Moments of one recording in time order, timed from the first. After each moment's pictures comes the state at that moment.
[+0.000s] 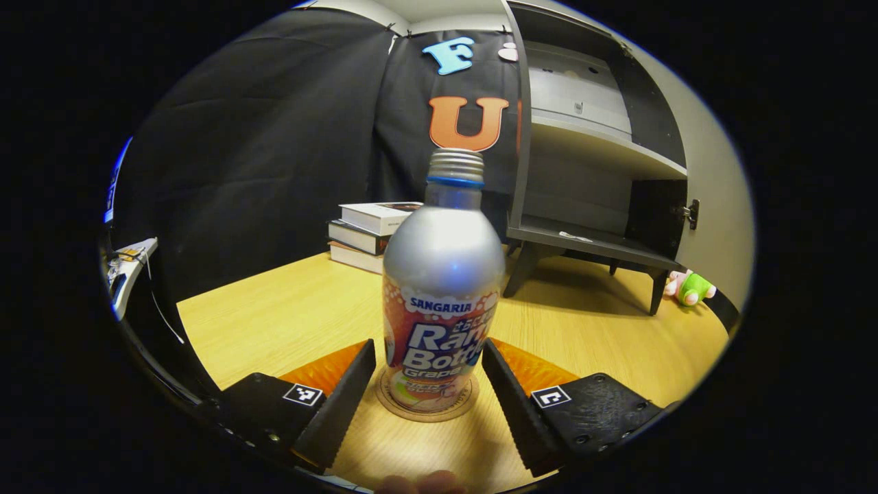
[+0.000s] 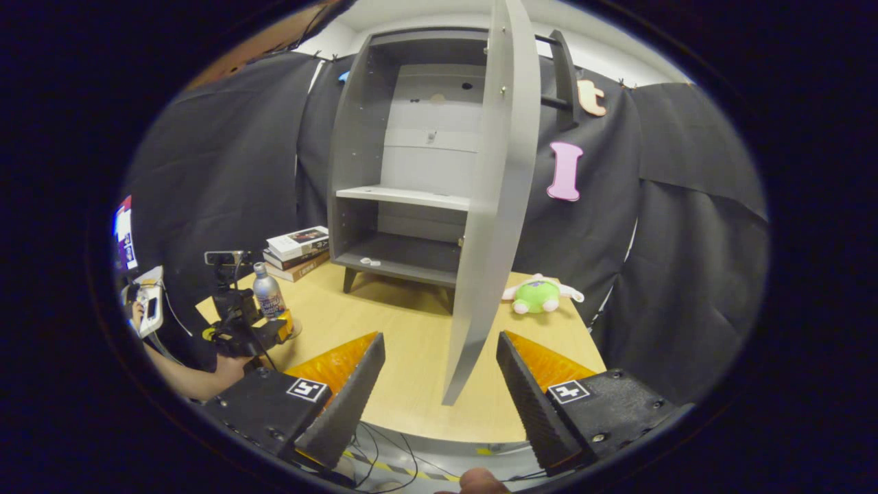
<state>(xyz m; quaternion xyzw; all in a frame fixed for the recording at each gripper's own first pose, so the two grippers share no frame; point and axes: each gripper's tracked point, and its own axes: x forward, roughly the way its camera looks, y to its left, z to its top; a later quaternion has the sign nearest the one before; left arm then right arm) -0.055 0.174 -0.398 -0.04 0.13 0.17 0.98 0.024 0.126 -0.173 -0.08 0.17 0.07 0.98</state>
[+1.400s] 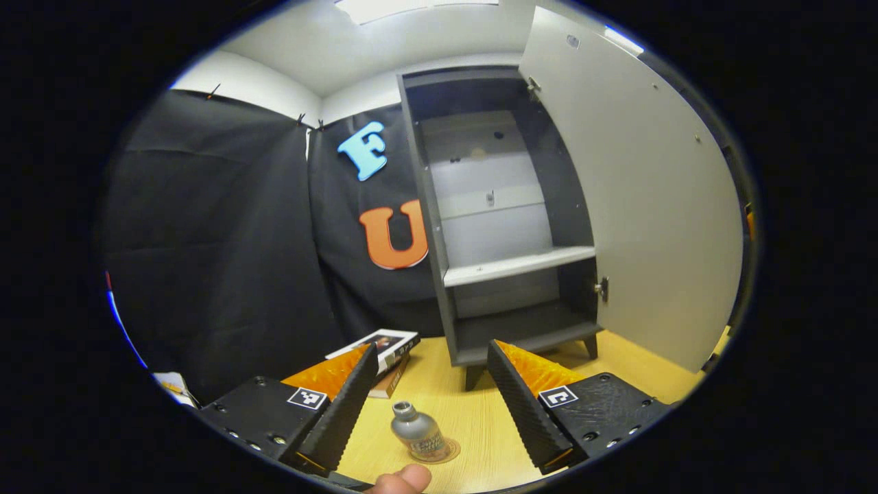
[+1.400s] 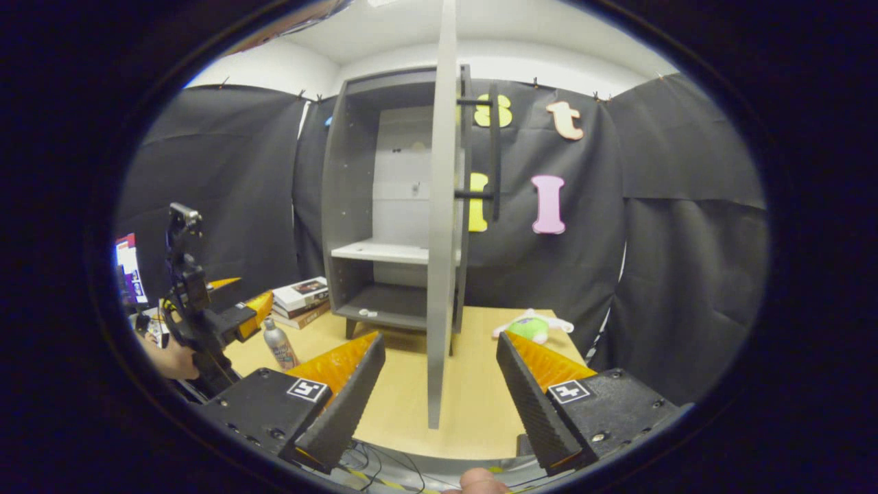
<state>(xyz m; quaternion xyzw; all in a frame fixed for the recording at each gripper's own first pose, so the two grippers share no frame) -0.096 0.095 -0.114 0.13 0.01 0.07 0.99 0.007 0.090 -0.063 -0.03 0.06 0.07 1.00</state>
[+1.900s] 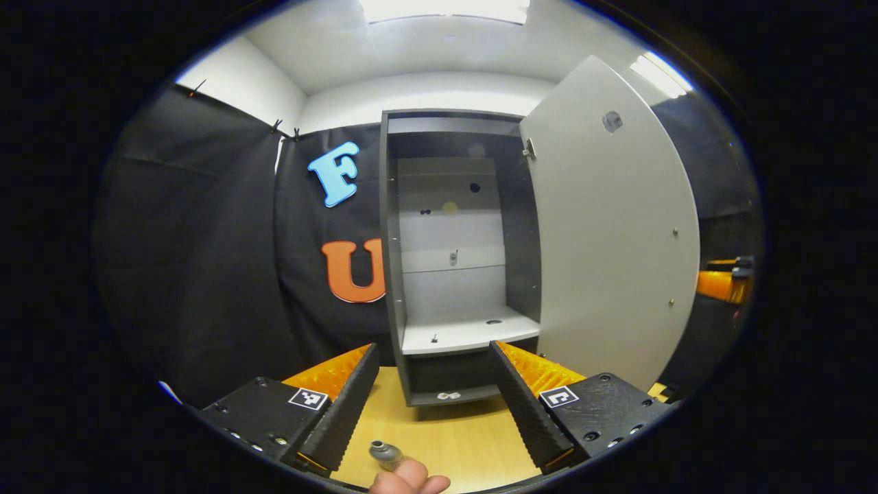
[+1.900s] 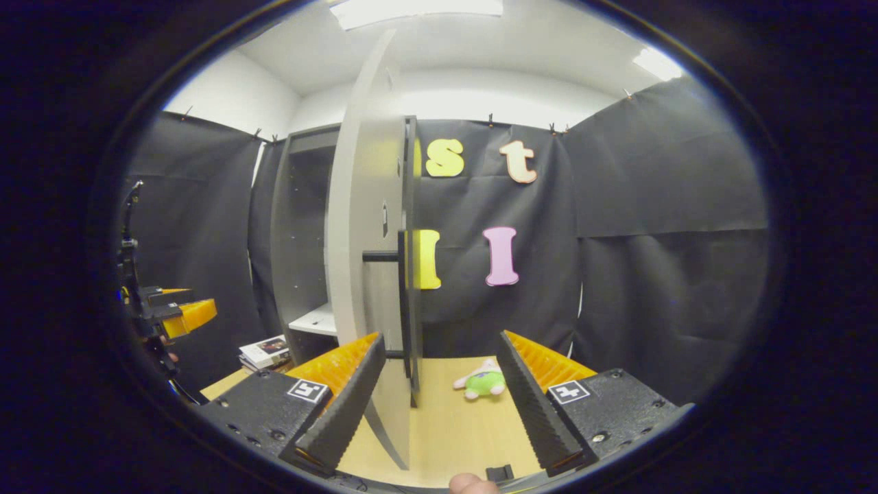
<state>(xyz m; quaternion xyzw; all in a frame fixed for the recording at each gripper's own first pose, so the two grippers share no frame) -0.087 0.048 0.016 0.03 0.01 -0.05 1.00 0.034 0.058 0.057 -0.01 0.00 -0.02 1.00</state>
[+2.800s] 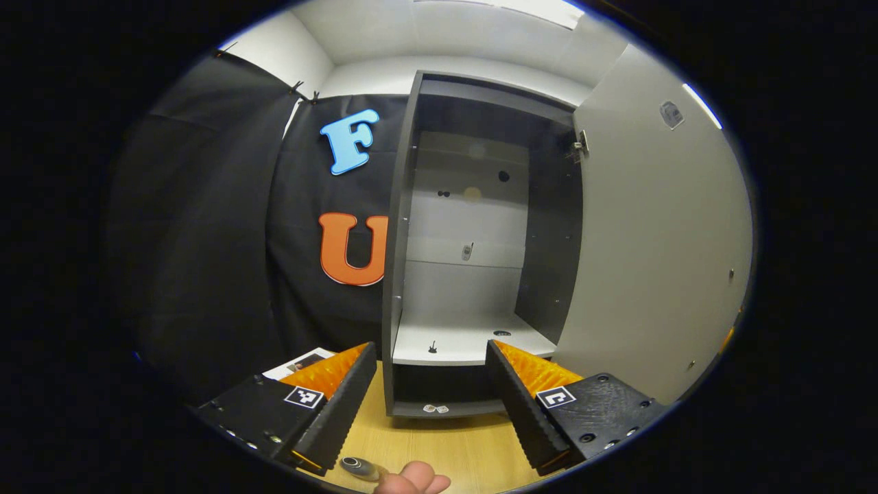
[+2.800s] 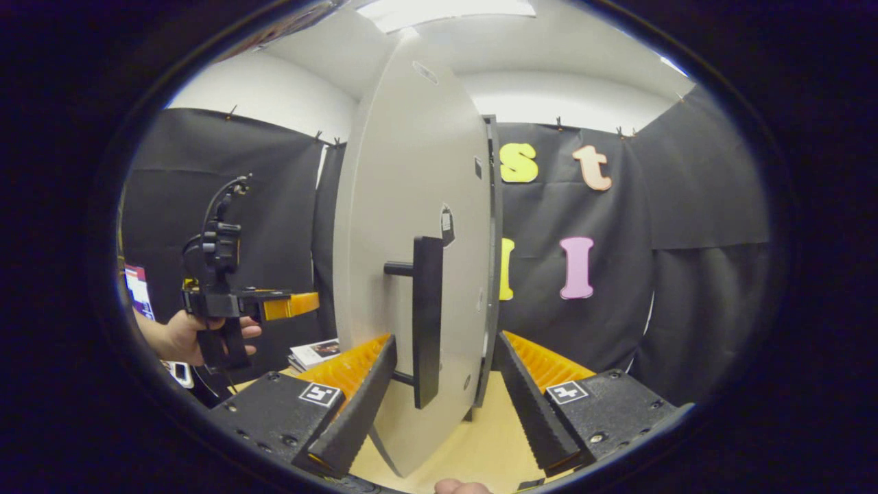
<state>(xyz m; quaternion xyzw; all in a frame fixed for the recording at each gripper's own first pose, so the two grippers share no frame) 0.001 0.069 0.010 -0.04 0.05 -0.02 1.00 0.072 0.161 0.058 -0.04 -0.03 0.13 0.99</state>
